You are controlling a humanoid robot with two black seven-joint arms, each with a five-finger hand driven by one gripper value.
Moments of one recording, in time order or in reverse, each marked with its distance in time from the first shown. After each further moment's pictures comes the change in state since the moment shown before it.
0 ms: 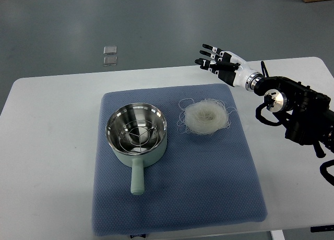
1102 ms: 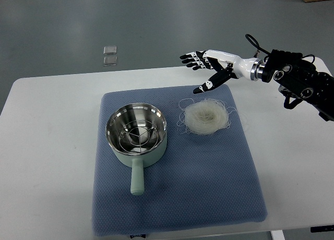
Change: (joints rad) left arm 0.000 0.000 0.001 -0.003 0.000 -0.001 0.000; right arm 0.094 -0.170 -0.040 0.188 -1.035 0.101 0.343
